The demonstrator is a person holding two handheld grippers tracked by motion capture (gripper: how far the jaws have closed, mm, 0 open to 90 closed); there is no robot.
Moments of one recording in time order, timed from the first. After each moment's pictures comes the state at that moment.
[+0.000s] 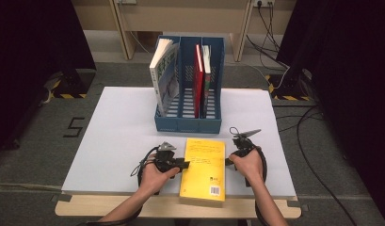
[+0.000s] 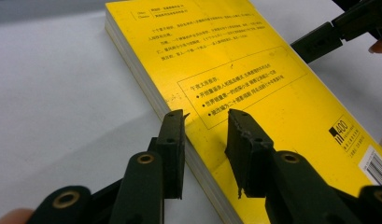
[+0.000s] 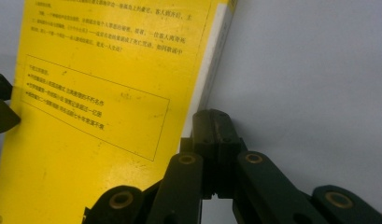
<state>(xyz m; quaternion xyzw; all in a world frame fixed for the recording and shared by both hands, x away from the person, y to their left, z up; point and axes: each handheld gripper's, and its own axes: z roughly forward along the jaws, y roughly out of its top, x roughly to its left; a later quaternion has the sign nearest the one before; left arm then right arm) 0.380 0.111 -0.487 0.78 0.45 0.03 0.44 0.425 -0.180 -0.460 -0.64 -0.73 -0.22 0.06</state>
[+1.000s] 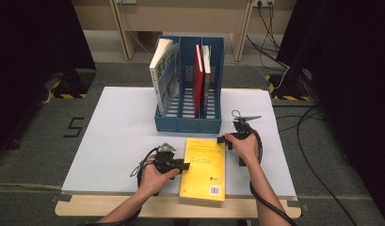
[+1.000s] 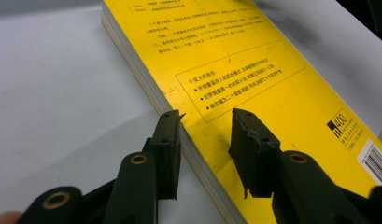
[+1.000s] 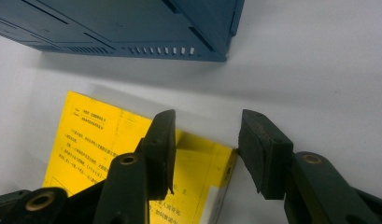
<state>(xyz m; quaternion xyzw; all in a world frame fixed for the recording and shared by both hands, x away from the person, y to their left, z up) 0.378 0.111 -0.488 0.78 0.45 0.03 0.44 0.490 -0.183 -0.470 -0.62 -0.71 -0.33 0.06</state>
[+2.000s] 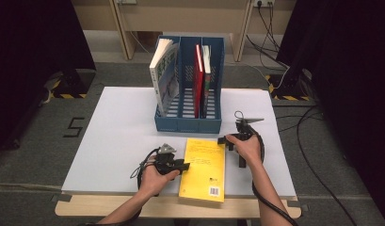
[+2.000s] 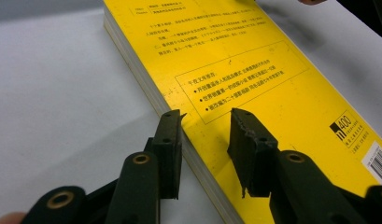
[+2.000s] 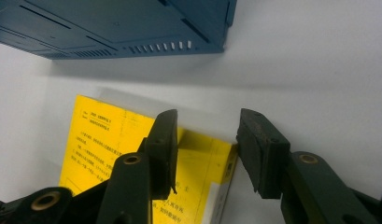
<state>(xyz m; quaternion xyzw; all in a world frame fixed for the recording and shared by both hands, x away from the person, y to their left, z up) 0.374 0.111 -0.489 0.78 0.44 0.04 0.44 0.485 -0.187 -0.473 -0.65 -0.68 -0.34 0.08</state>
